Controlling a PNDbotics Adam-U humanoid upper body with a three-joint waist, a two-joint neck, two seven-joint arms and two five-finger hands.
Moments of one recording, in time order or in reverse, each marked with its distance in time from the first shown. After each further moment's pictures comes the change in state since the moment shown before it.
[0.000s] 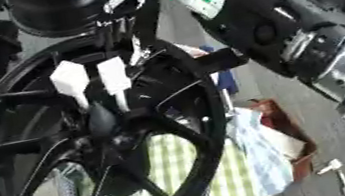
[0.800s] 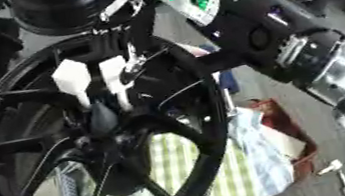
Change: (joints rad) left arm -0.005 -0.001 0.000 0.000 0.000 0.000 0.000; right arm 0.003 0.022 0.013 0.022 -0.028 0.007 0.001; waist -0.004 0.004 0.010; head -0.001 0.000
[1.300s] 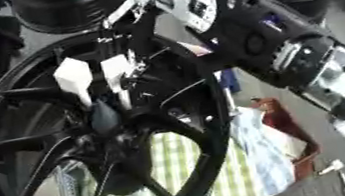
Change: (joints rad) left arm -0.002 -0.008 0.000 0.000 0.001 -0.001 0.001; right arm 0.012 0.024 -0.003 0.043 0.001 -0.001 0.000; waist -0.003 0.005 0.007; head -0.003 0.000
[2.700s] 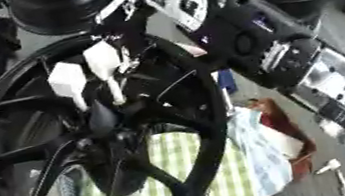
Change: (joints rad) left arm 0.000 -0.008 0.006 0.000 0.005 0.000 0.005; right arm -0.033 0.018 -0.068 -0.023 0.012 0.090 -0.035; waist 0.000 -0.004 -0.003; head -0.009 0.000
